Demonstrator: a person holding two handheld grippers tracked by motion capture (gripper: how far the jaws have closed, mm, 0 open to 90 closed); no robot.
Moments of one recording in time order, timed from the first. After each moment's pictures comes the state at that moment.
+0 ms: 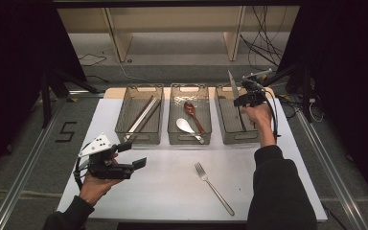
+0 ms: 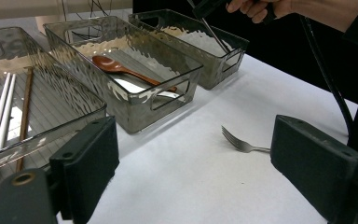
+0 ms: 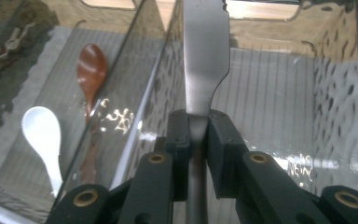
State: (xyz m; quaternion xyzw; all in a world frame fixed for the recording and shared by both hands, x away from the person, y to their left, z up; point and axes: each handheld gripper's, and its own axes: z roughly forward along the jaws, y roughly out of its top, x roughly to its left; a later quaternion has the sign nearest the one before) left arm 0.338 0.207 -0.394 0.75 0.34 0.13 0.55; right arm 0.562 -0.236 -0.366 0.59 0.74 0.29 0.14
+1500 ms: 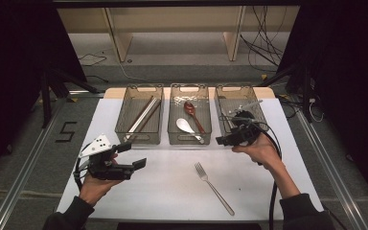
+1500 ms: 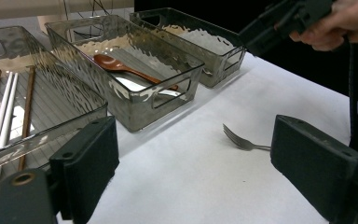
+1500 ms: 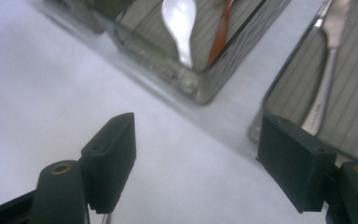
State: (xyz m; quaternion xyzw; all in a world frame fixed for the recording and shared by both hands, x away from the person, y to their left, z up) left arm 0.337 0.207 -0.394 0.75 0.34 0.13 0.55; right arm 0.439 -0.198 -0.371 0.43 0.85 0.30 0.09
